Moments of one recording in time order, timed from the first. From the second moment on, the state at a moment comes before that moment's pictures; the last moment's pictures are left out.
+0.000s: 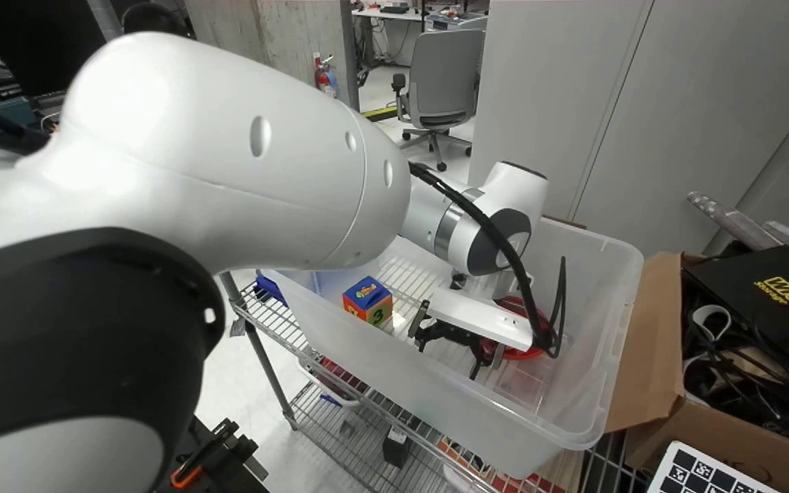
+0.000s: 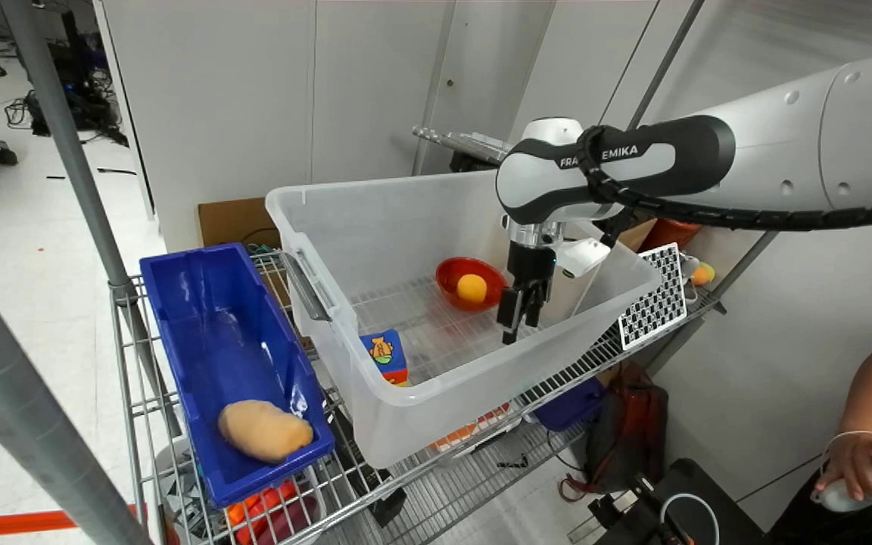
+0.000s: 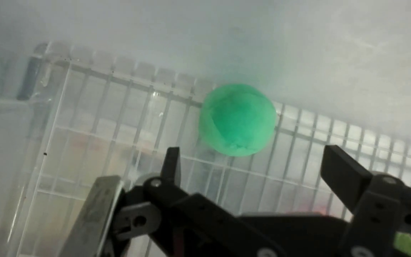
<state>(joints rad) -0.13 0.90 -0.01 -1.31 -0.02 1.82 -0.49</state>
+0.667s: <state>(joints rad) -0.14 0.99 -0.02 -1.22 -0.06 1.75 -0.48</state>
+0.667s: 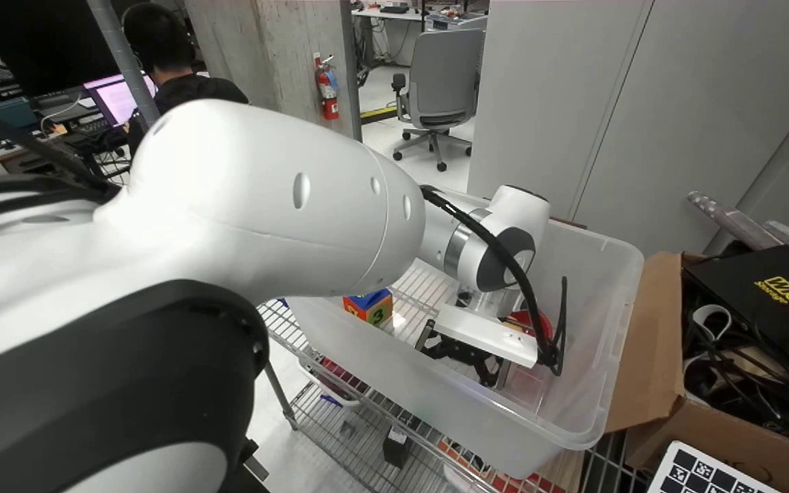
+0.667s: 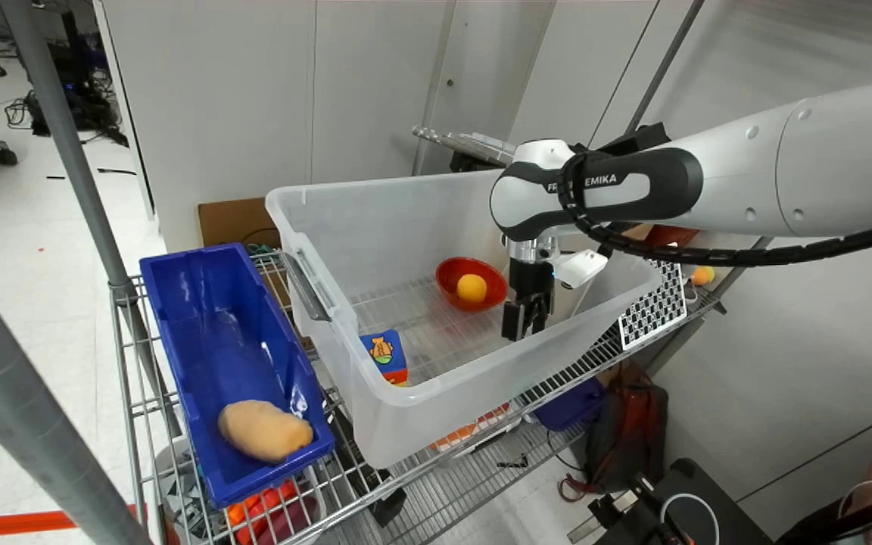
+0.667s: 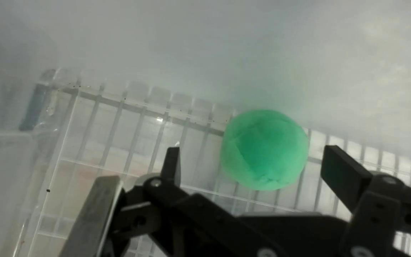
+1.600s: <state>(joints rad) -0.15 1.04 0.03 -1.23 -0.01 1.84 -0.40</state>
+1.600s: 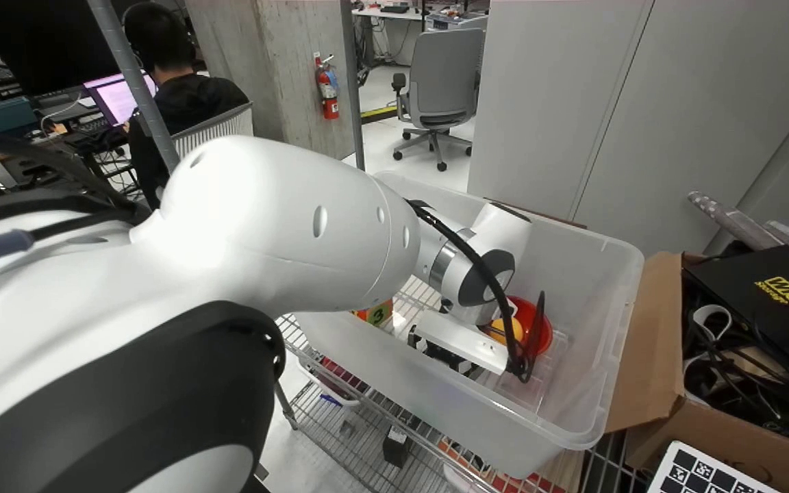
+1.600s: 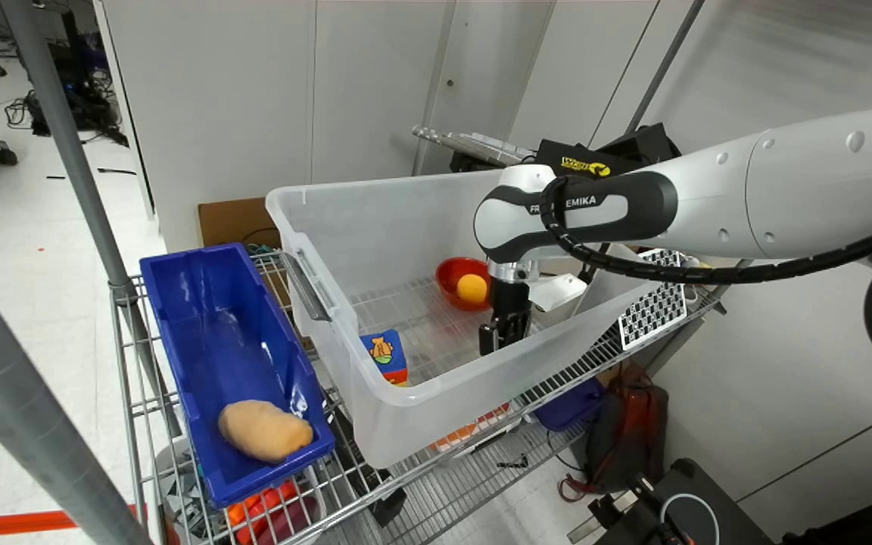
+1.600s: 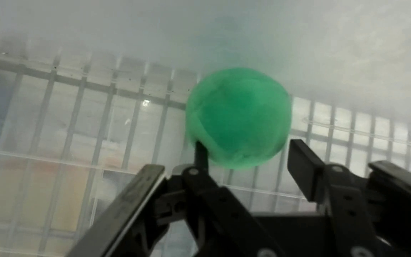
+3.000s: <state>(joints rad) -0.15 0.86 0.10 -1.30 0.05 1.99 -0.50</state>
